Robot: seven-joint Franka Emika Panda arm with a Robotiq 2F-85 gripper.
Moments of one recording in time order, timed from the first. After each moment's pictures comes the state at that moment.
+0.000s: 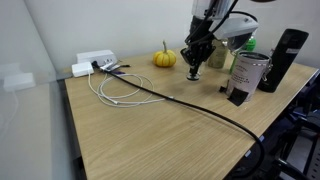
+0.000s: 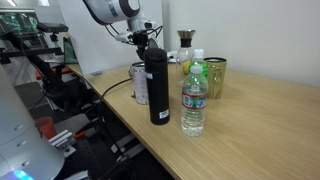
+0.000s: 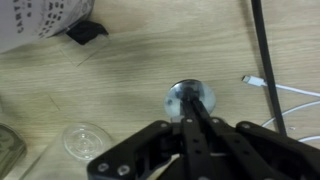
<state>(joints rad) 0.18 0.10 0.16 -2.34 -0.20 2.54 0.58</state>
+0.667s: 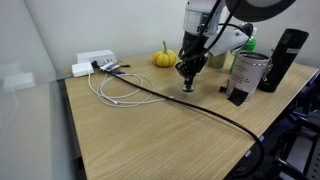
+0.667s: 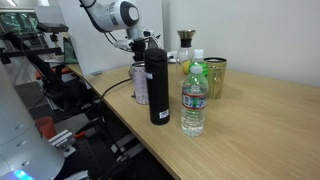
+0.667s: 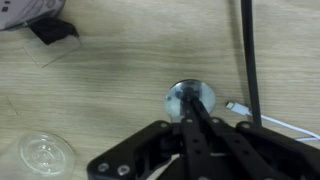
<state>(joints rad) 0.23 0.20 0.15 -2.31 -0.21 2.57 0.51</state>
